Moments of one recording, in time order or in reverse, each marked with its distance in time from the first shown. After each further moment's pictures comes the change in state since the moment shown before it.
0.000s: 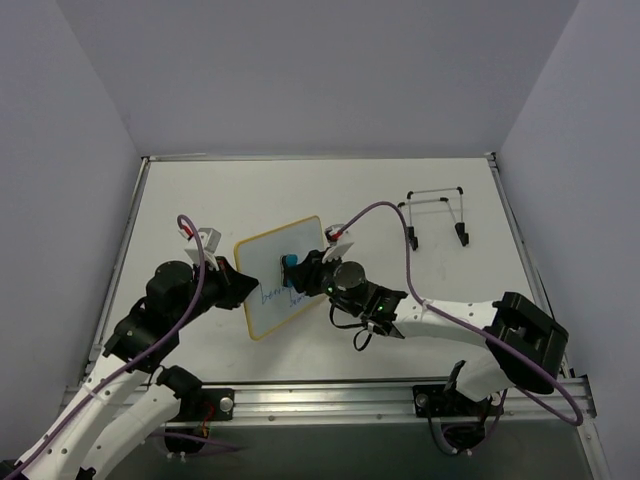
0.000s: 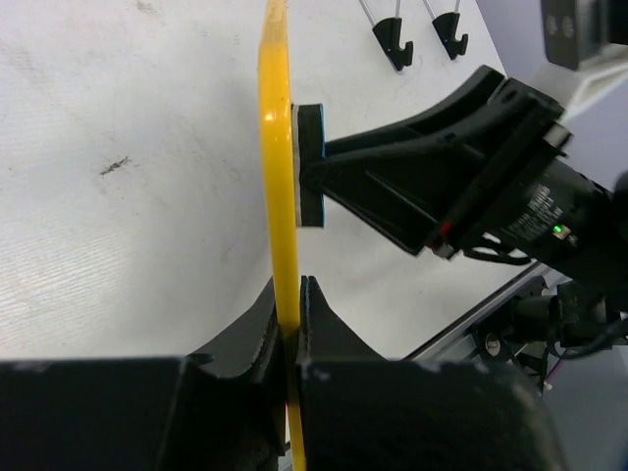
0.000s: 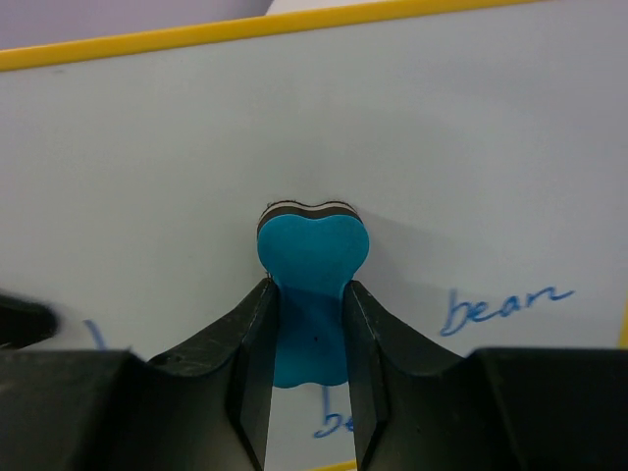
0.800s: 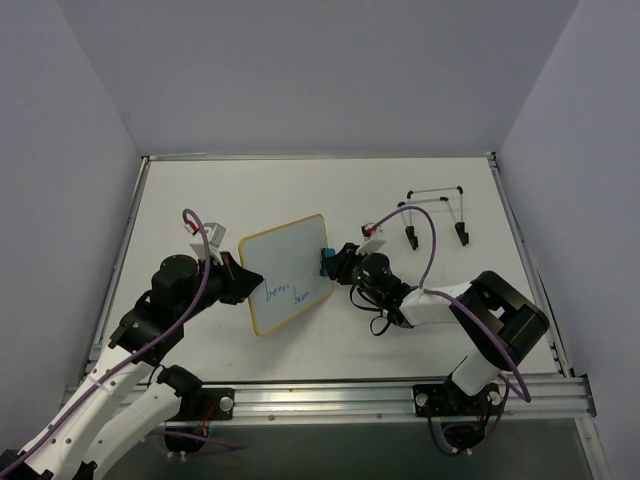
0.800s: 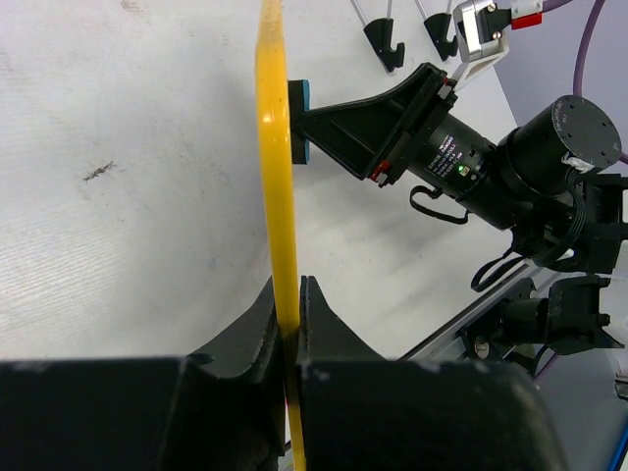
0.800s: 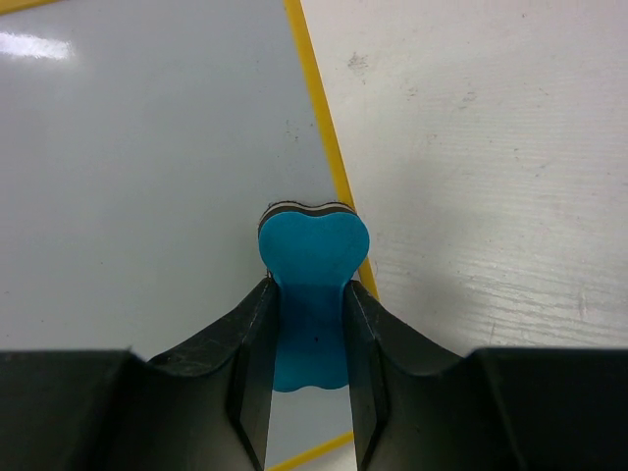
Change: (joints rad) left arm 0.000 0.059 0.006 0.046 0.027 -0.020; right arm -0.303 0.159 -0.208 0.276 -0.122 0.031
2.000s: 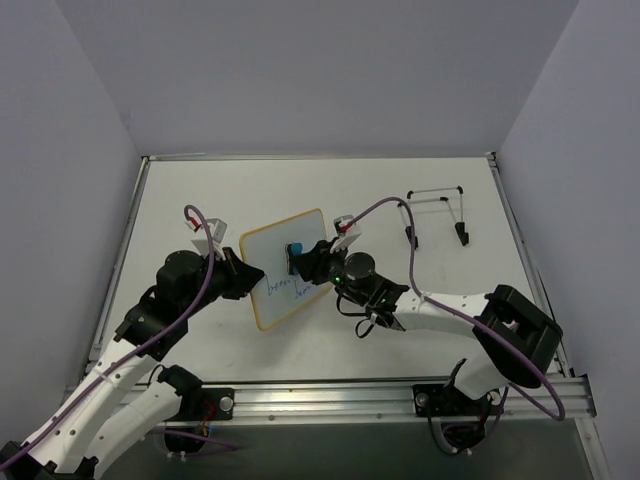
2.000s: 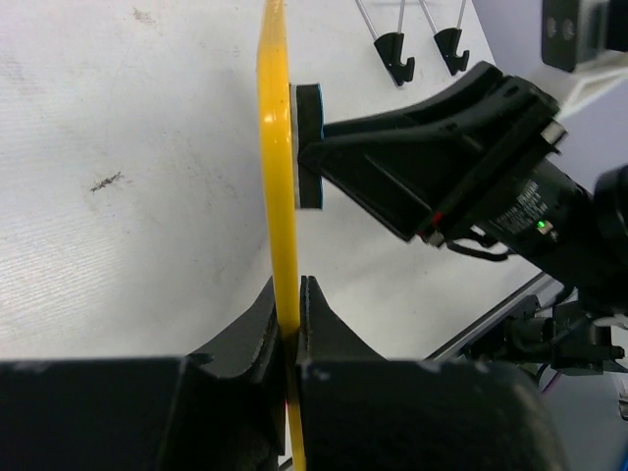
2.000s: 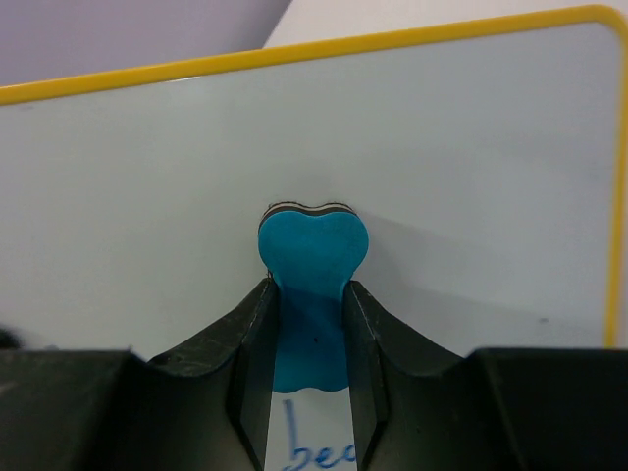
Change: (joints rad) left arm 0.001 0.039 0.000 0.041 -0.029 -0.013; right arm 0.179 -0.111 0.152 -0.102 0.010 -0.059
